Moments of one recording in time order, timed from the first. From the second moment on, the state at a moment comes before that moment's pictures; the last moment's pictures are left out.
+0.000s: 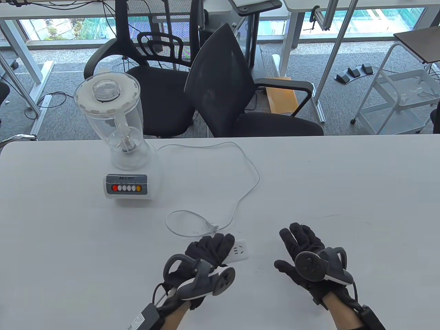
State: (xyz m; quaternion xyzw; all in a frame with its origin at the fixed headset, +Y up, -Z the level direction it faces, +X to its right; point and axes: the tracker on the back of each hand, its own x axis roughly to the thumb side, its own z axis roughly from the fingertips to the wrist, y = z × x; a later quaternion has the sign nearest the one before) left_hand -0.055 -0.718 -0.224 0.02 -0.27 -0.06 0.96; right_hand 0.208 -0.748 -0.255 0.22 0.00 0.97 0.07
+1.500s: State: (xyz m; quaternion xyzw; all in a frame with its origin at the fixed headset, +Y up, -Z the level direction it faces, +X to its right) left_hand -0.016 -0.768 -0.215 -0.10 -0.36 -0.10 0.92; right_hand 0.205 -0.759 -0.254 0.22 0.03 0.97 0.07
